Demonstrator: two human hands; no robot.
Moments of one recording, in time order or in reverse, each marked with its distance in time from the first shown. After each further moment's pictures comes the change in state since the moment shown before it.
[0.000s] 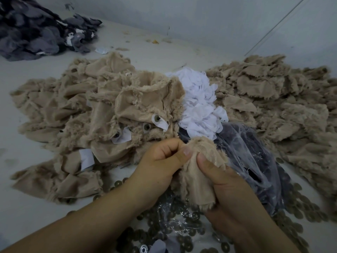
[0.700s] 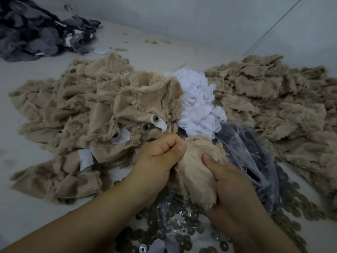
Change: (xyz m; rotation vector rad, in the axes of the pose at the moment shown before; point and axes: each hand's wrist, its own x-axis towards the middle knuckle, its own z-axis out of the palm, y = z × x) left_hand 0.004 -0.002 -0.002 0.025 -0.024 0.010; right_hand -0.002 -0.006 0.001 0.000 0.167 -0.003
